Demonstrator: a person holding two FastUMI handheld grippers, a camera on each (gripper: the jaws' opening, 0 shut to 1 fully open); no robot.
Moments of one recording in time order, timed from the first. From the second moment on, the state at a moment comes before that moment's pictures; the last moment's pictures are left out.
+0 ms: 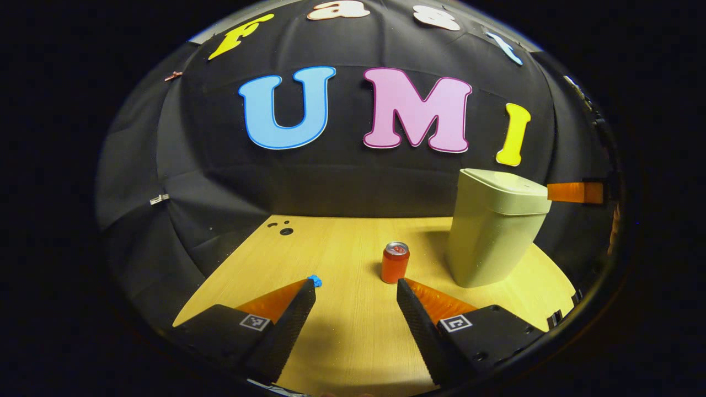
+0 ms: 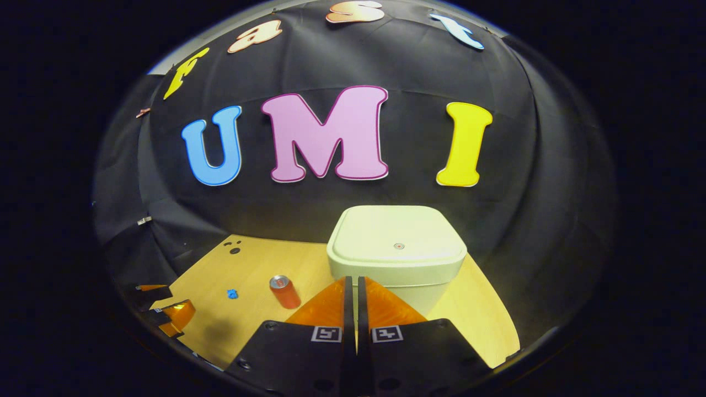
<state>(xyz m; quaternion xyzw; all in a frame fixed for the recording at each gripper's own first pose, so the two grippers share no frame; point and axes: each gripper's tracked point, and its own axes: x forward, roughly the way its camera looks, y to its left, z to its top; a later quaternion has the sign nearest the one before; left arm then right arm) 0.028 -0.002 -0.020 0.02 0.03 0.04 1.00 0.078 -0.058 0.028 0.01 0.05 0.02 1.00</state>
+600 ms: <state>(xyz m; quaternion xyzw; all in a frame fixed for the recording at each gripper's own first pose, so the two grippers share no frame) 0.001 0.048 -0.031 0.00 0.04 0.12 0.99 0.143 -0.094 0.051 0.00 0.03 -0.02 1.00</state>
